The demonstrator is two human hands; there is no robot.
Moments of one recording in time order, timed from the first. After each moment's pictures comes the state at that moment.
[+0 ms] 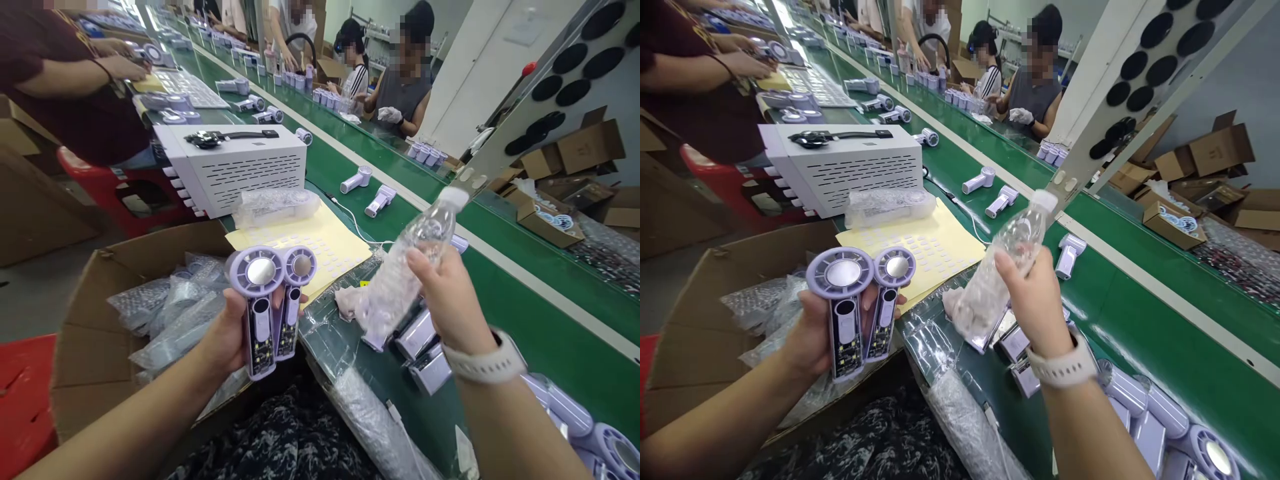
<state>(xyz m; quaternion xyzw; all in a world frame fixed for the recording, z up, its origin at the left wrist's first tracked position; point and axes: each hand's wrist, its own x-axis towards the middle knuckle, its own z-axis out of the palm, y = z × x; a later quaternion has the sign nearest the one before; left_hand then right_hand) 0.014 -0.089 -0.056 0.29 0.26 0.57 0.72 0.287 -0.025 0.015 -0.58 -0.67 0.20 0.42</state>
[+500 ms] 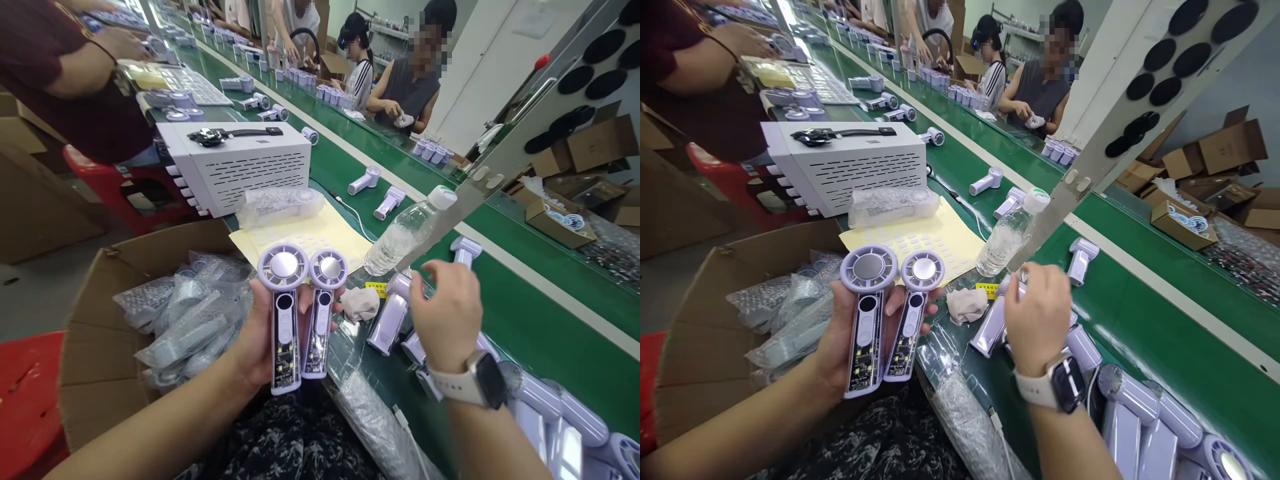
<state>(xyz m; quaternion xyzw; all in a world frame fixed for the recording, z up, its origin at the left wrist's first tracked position) 0.049 -0.088 -0.045 0.18 0.18 0.54 0.80 0.284 -0.032 -0.027 -0.63 -0.70 0.03 0.33</state>
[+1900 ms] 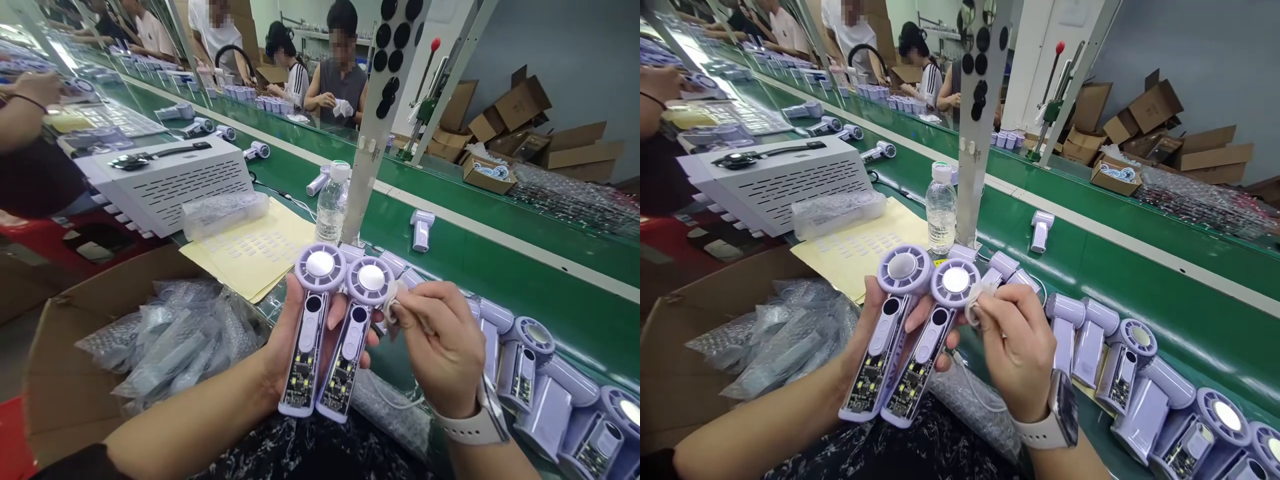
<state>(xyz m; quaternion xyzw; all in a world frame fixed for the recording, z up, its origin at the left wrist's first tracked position) 0.153 -0.117 -0.011 0.16 0.08 0.33 0.93 0.333 -0.152 0.010 -0.50 -0.69 -0.03 0.52</state>
